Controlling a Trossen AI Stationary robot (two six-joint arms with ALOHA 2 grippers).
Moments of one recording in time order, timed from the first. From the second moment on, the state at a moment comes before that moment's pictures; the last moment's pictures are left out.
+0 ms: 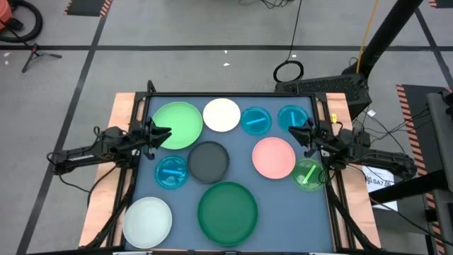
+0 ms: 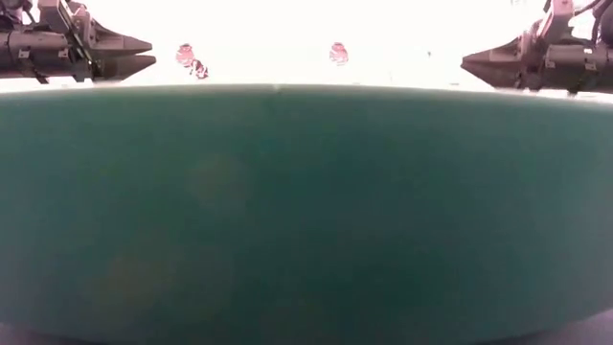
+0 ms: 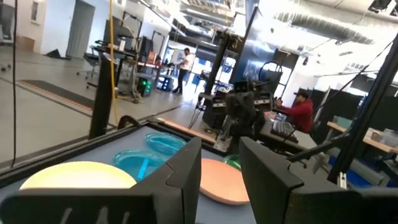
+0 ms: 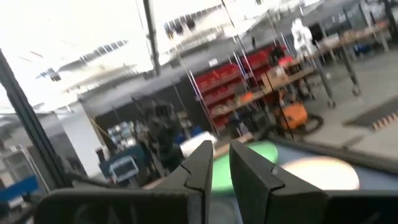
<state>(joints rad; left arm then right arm) 0.18 0.01 0.10 0.09 -0.05 -0.31 -0.21 0.09 0.02 0.35 0.08 0.42</state>
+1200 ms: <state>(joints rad) 0.18 0.01 0.10 0.27 -0.16 -0.16 0.01 1.21 1.05 -0.31 0.00 0.27</state>
